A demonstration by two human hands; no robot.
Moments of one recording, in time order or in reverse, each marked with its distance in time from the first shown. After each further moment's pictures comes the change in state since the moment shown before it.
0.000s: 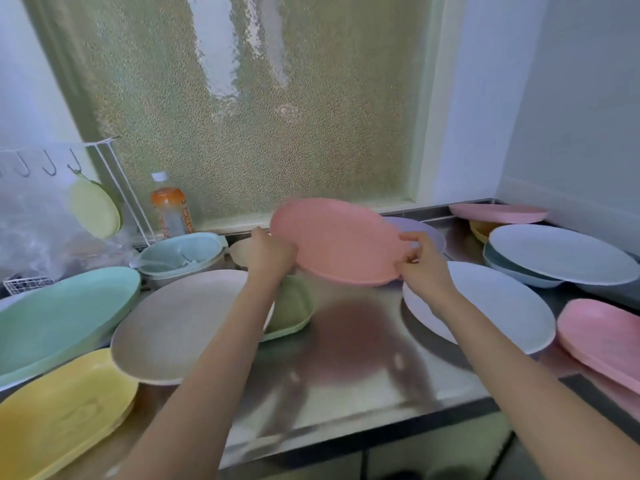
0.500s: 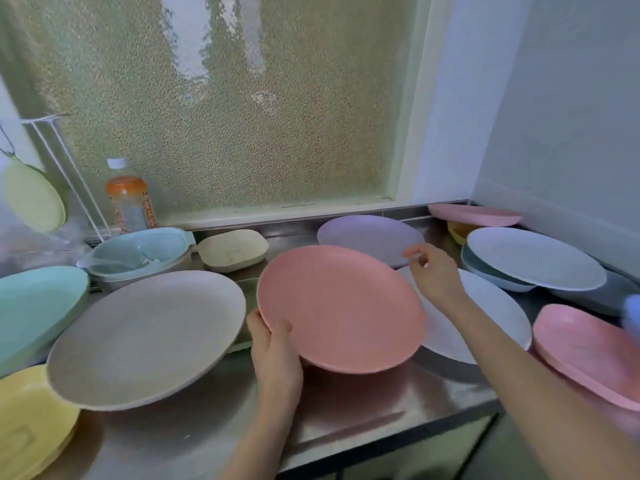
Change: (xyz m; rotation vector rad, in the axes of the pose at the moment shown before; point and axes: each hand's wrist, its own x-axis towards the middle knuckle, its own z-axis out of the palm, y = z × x) left_hand -0.091 -0.083 0.046 -0.514 0.034 -0.073; right_hand 0.041 0.053 -0.034 -0.407 0.101 -0.116
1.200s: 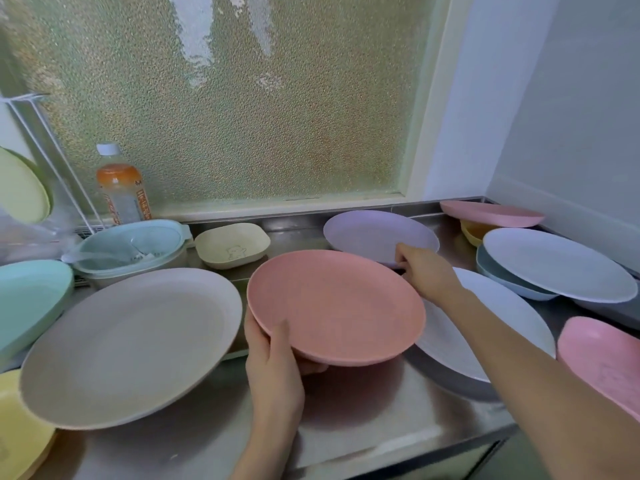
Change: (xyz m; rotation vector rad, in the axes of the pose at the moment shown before) left_hand -0.001 -0.002 0.001 -0.045 -0.048 0.023; right_hand 0.041 0.018 0.031 -0.417 -0.281 -0.277
